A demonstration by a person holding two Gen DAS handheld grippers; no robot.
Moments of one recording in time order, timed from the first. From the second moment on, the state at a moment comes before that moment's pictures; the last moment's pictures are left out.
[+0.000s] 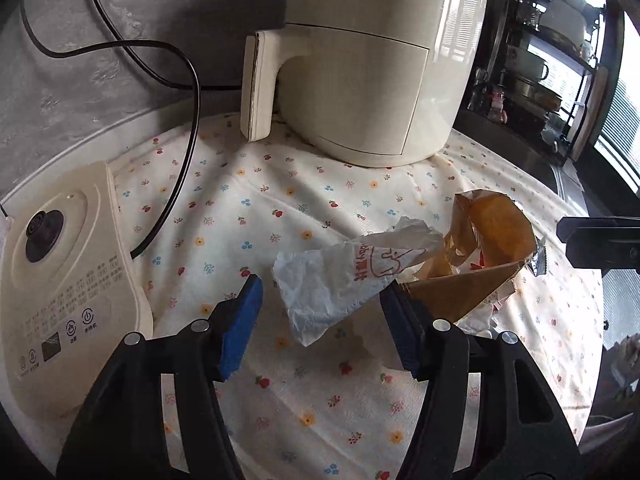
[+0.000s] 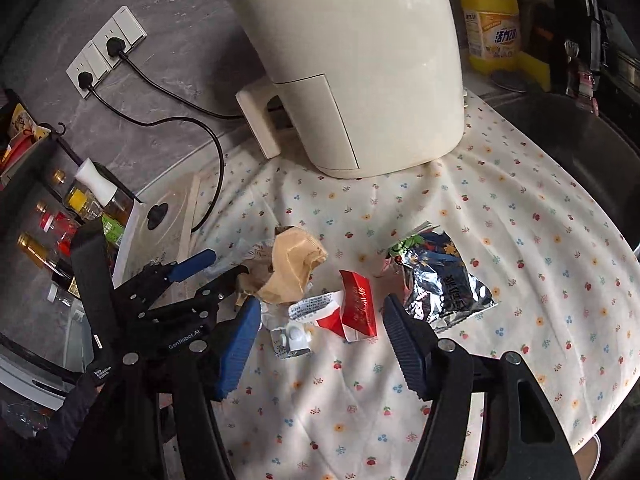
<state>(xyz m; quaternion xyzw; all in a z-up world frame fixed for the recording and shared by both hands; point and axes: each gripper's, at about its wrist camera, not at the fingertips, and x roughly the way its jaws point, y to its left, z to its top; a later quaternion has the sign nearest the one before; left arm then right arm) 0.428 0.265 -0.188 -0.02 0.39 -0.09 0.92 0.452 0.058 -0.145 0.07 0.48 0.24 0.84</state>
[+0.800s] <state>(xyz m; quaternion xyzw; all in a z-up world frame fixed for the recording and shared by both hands) 0.386 0.261 -0.120 -0.09 0.33 -0.09 0.93 0.447 0.028 -0.120 0.13 0.46 0.25 0.84</state>
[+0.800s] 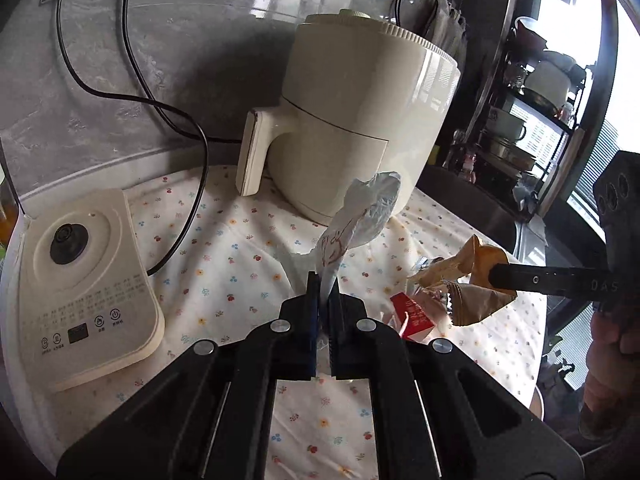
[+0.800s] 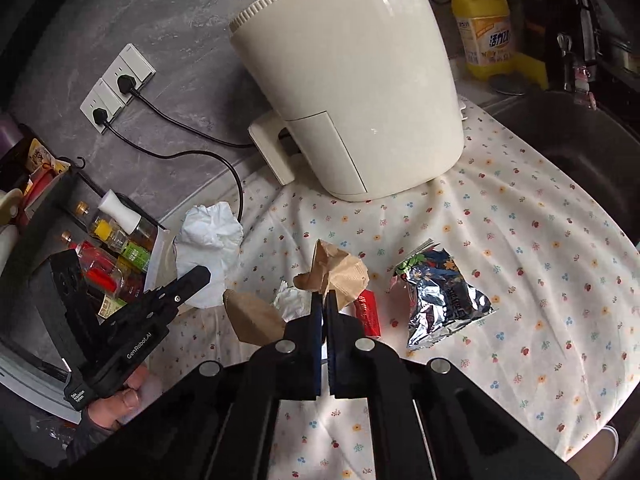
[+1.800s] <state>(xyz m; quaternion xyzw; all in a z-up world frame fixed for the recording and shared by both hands) 0.320 -0.066 -0.128 -0.04 0.38 -0.28 0.88 0.279 -0.315 -0.134 0.23 0.46 0.07 0.86</state>
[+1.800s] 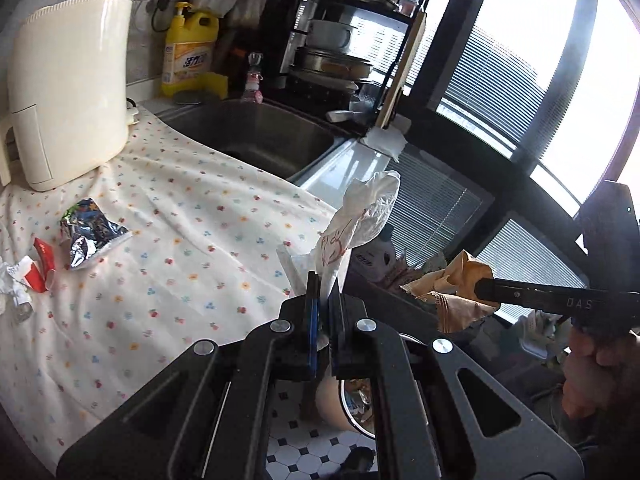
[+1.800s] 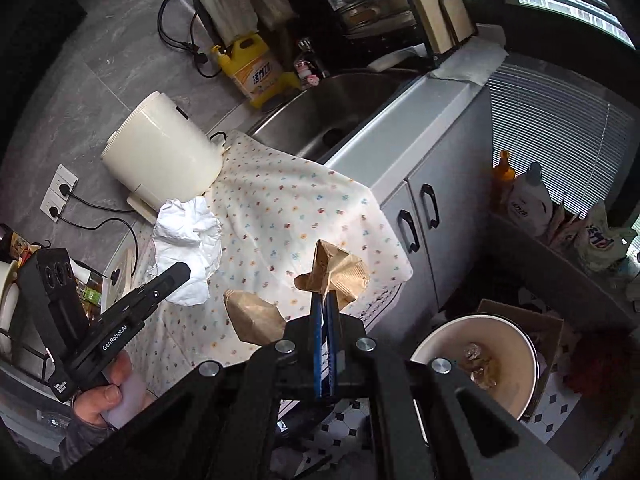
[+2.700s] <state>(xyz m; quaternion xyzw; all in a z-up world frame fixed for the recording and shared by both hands) 0.247 -0.199 -0.271 -0.07 0.50 -0.26 0.82 0.207 -0.456 -0.261 0.20 0.57 0.03 0.80</state>
